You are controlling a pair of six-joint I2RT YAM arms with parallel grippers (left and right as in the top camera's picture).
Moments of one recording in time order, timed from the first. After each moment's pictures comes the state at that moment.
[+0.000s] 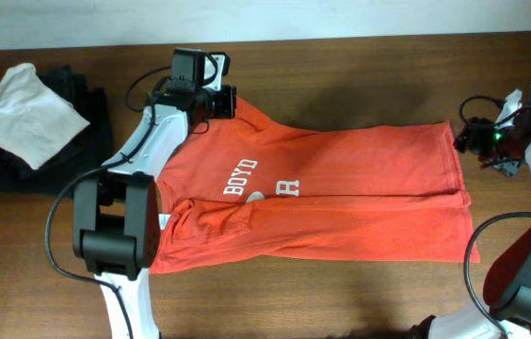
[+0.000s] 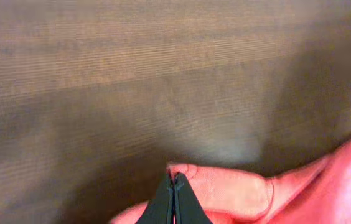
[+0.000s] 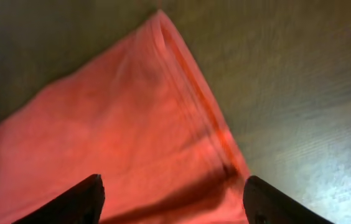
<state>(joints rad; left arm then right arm) -0.21 2.15 1.65 -0.39 0.30 -0.14 -0.45 1.78 1.43 -0.86 -0.19 0.09</state>
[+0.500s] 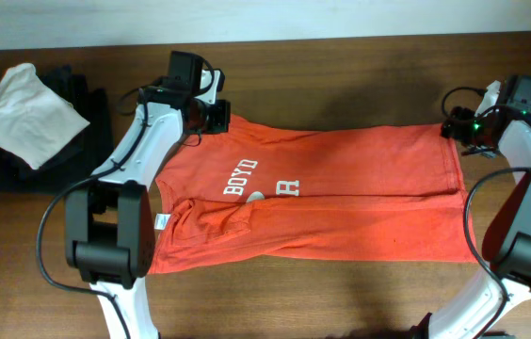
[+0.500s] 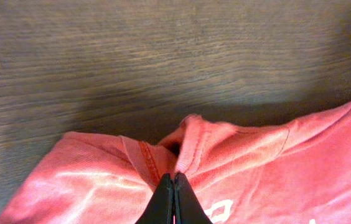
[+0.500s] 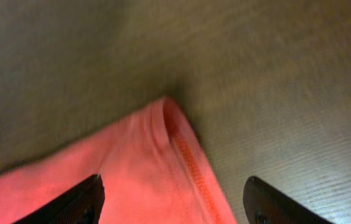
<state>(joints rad) -0.20 2.09 1.66 -0.66 0.26 -0.13 -0.41 2.02 1.43 -0.50 -0.19 0.09</state>
